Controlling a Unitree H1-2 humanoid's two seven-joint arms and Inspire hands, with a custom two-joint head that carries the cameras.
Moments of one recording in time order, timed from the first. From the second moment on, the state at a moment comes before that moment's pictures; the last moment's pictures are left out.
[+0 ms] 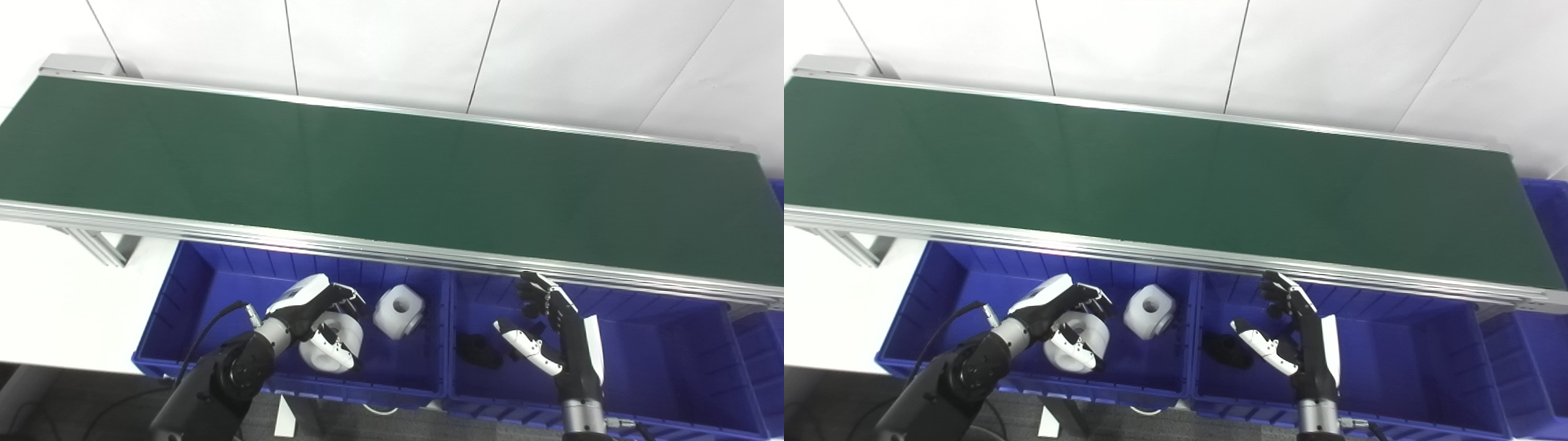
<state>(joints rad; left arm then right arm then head) -0.17 0.17 -0.48 0.28 0.62 0.07 -0.34 0.27 -0.09 0.01 0.16 -0.22 -0.42 -0.23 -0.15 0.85</state>
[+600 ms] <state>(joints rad) -0.01 0.04 -0.40 0.13 0.35 -0.10 -0.23 0.29 -0.09 0.00 0.13 -0.22 -0.40 -0.20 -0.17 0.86</state>
